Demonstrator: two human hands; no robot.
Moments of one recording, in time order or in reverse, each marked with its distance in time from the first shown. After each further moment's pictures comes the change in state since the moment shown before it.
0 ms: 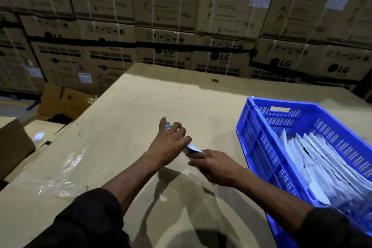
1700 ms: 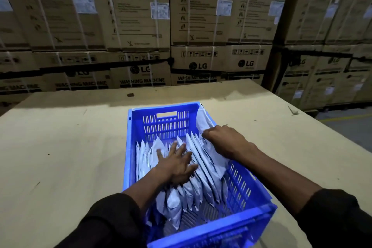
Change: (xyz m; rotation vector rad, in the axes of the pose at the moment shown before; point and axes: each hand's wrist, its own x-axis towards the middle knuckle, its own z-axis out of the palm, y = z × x) left_hand 0.271 0.346 -0.046 -0.563 -0.637 -0.007; right_hand -0.330 0.232 -0.126 -0.245 -0.086 0.663
